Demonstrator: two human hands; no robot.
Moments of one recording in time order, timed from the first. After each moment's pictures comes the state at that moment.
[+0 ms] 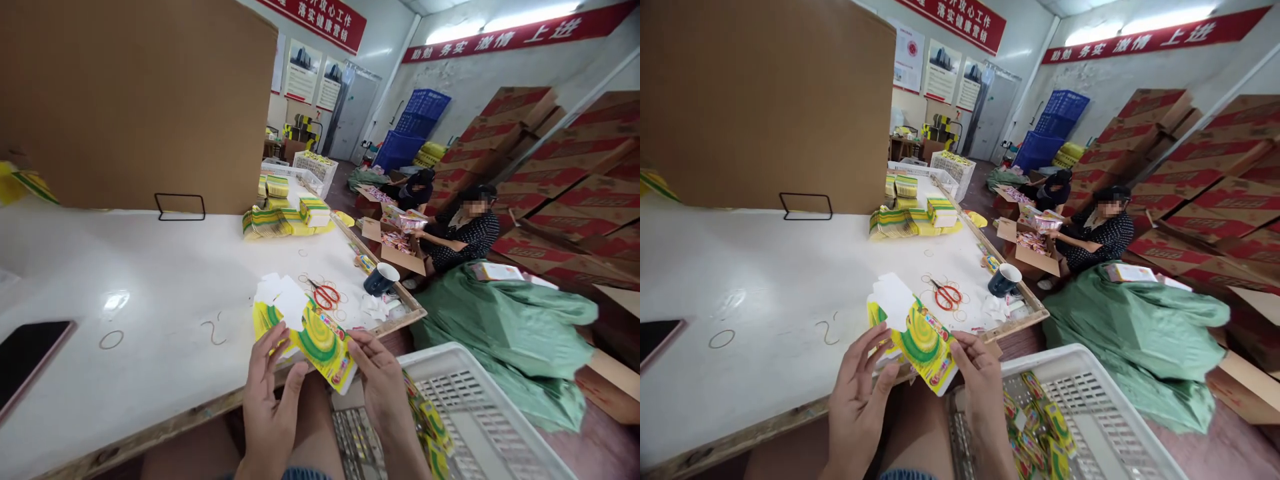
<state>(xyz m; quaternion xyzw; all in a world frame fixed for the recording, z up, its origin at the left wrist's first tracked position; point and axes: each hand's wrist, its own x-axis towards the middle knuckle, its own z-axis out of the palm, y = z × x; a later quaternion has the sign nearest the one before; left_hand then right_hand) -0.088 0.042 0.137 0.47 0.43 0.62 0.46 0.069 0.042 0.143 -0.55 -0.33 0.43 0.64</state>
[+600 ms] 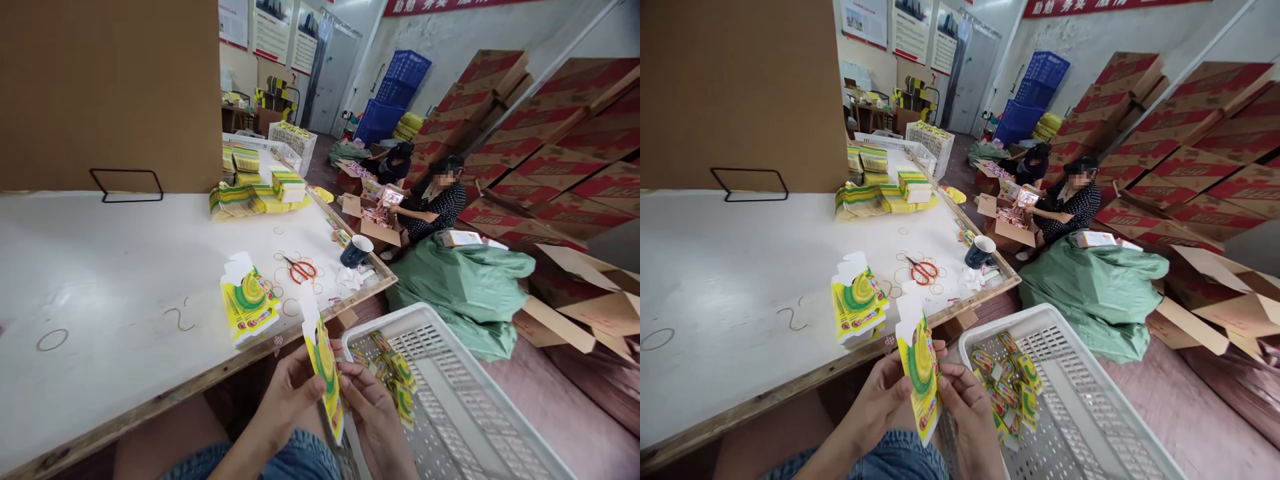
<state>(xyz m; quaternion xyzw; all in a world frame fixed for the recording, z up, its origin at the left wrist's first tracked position) -0.046 0.026 0.126 0.35 0.16 0.38 0.84 0.079 -0.043 0.124 -0.55 -0.19 0.51 0.64</state>
